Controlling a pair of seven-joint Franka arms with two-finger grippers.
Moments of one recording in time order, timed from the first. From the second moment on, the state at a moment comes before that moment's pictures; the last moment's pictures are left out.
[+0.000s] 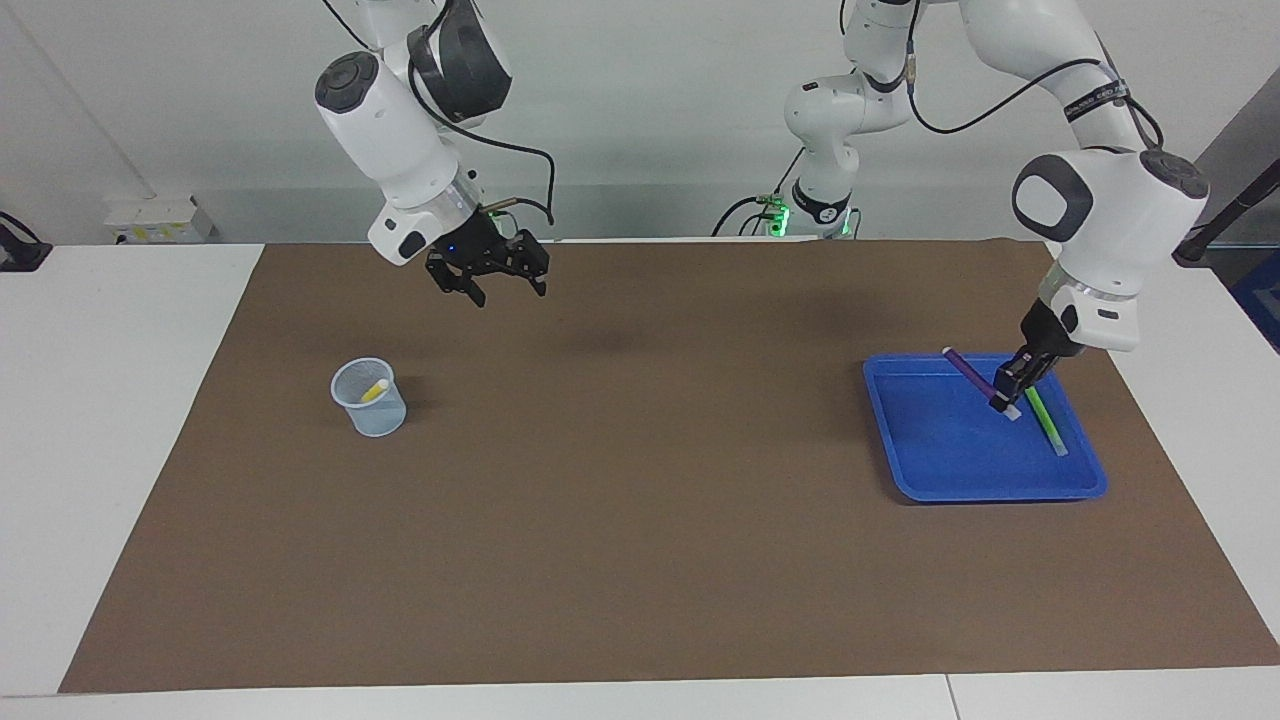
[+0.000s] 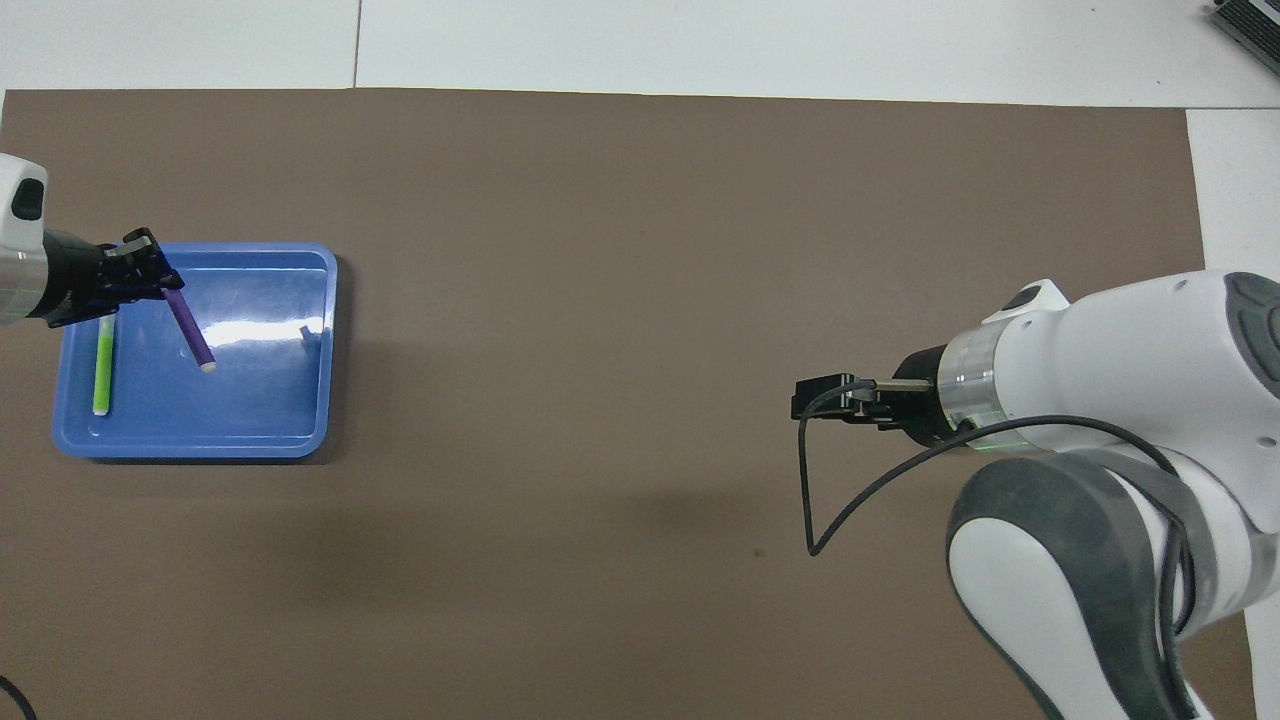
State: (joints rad) left arm 0.10 0.09 -0.02 -1.92 -0.15 2.20 -0.37; right arm 0.11 -0.13 0.16 -2.04 0.40 1.96 0.25
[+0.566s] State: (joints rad) left arm 0.00 -0.09 -0.02 -1.92 -0.15 2.06 -0.81; right arm 0.12 -0.13 0.16 -2.04 0.49 2.01 0.35
